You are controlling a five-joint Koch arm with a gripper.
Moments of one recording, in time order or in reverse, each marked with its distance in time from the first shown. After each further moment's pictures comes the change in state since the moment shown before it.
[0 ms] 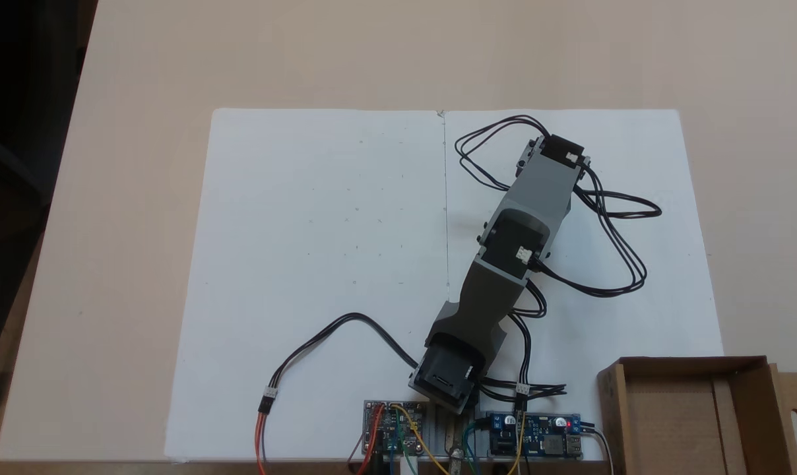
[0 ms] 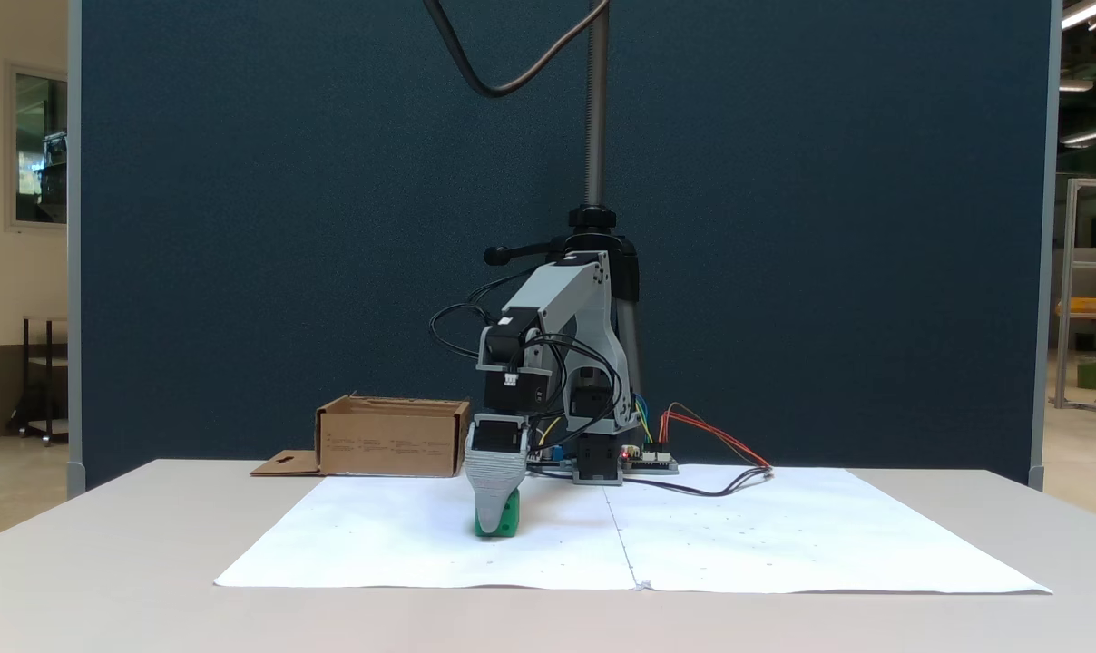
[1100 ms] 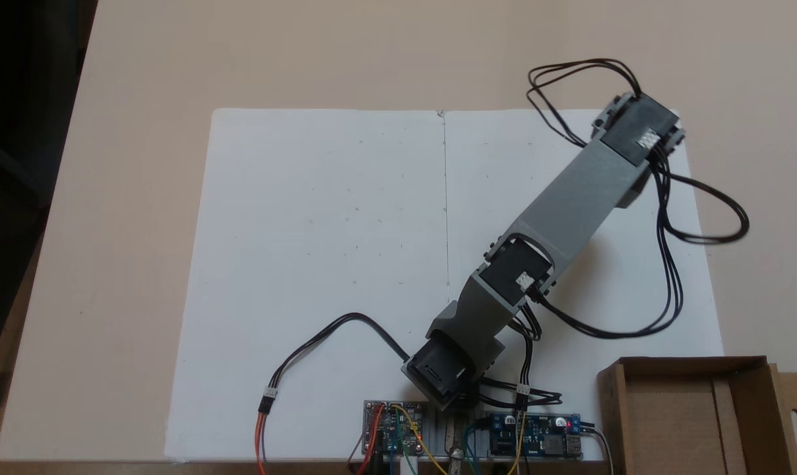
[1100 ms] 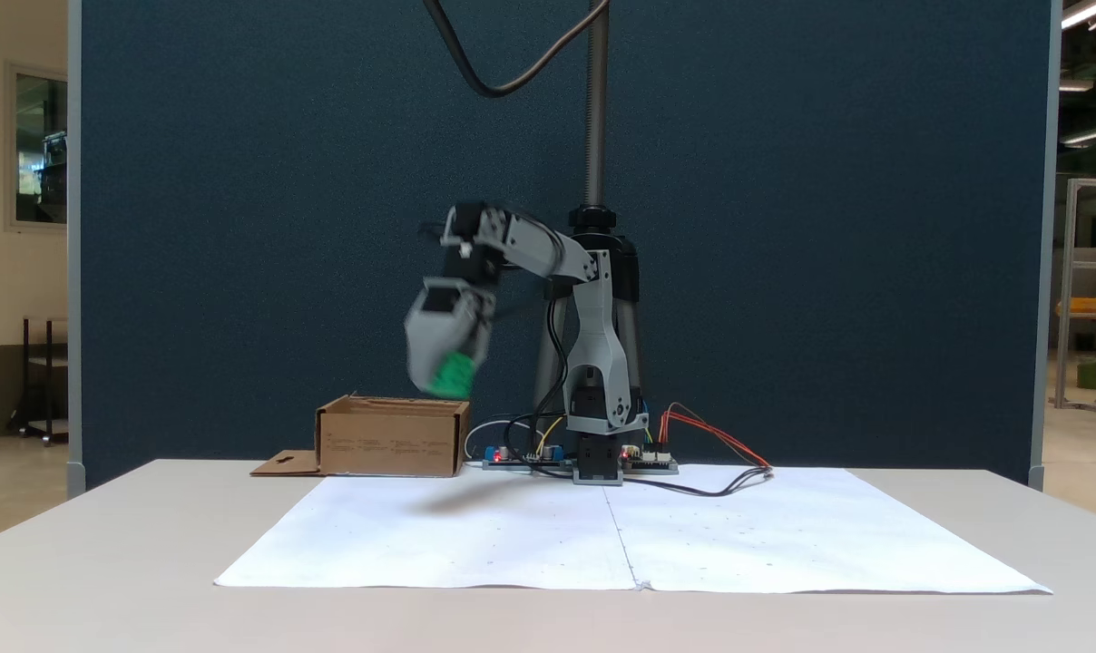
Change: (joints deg) arm 16.2 6.1 -40.0 38.6 11.6
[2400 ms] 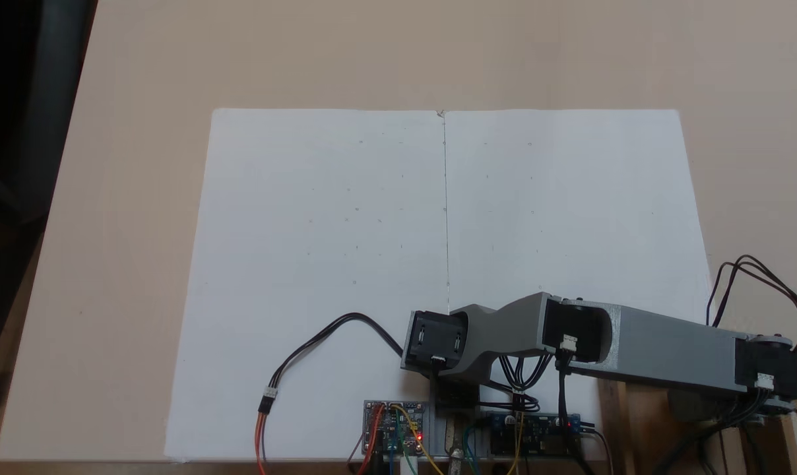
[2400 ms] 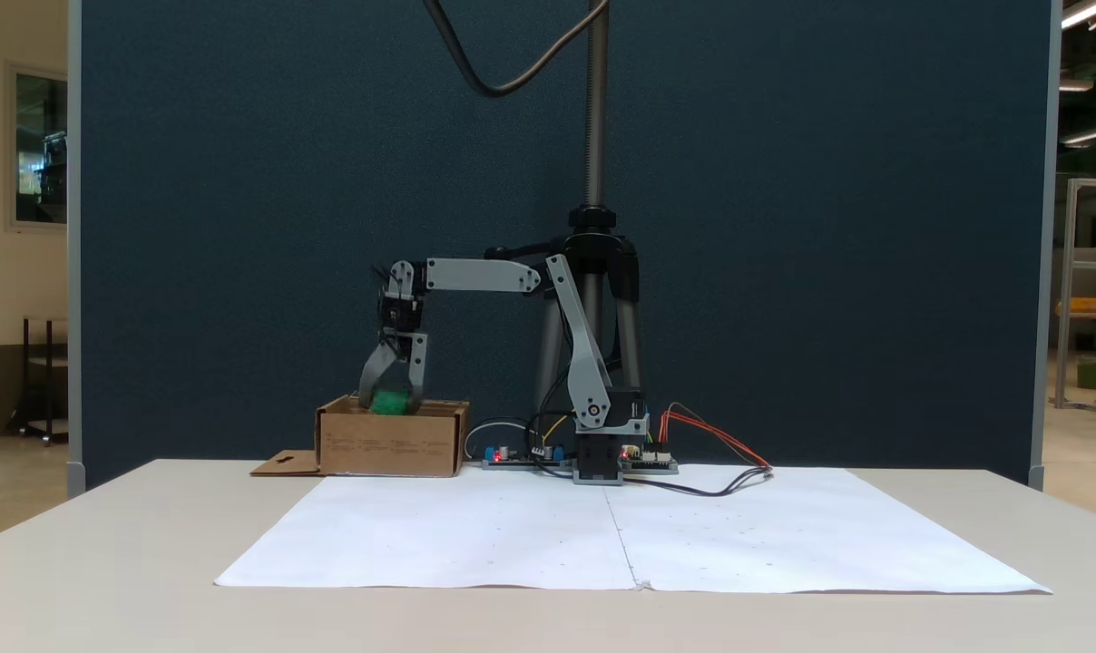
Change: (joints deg) arm 56.0 -10.5 7.8 -6.9 -0.4
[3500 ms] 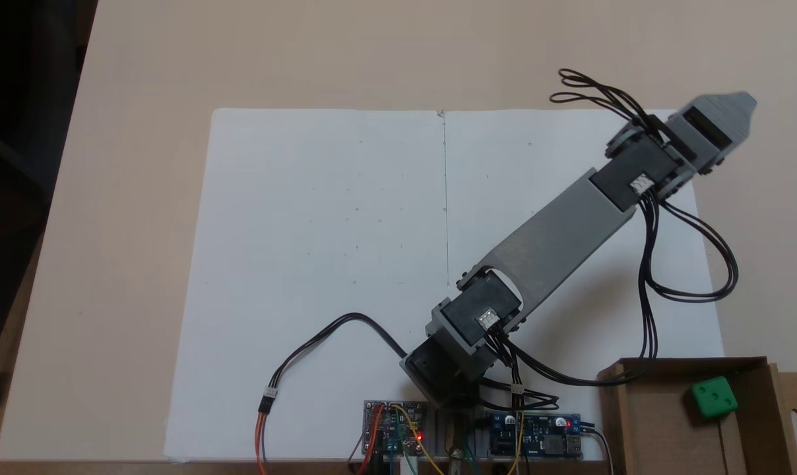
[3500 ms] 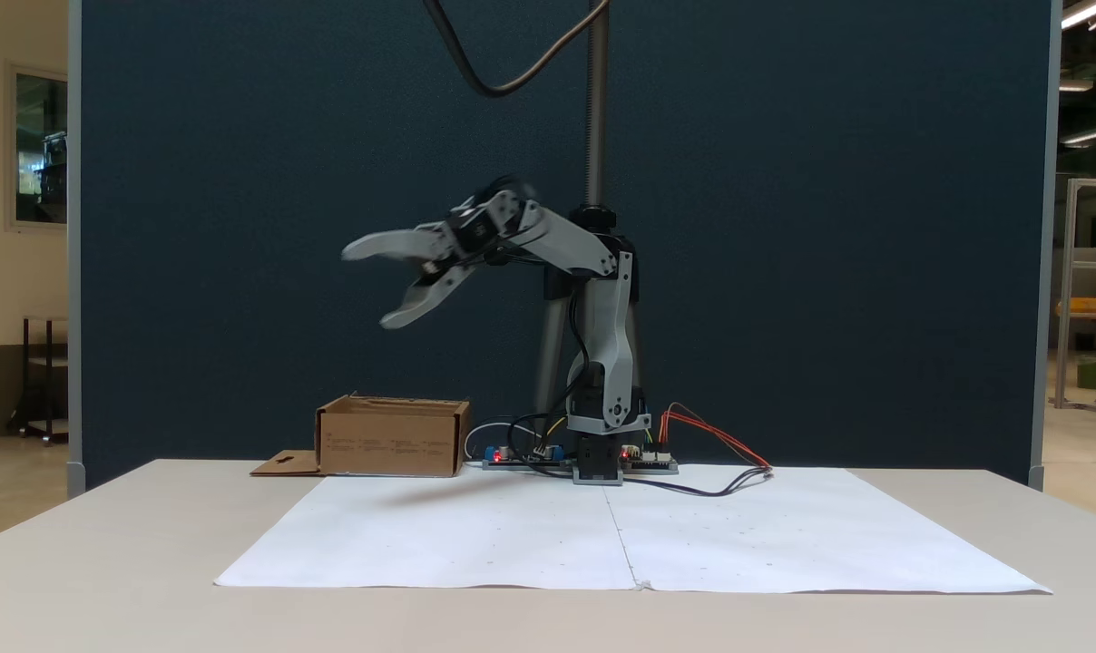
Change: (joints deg) arm -52.3 24.4 2.4 -27.3 13.5
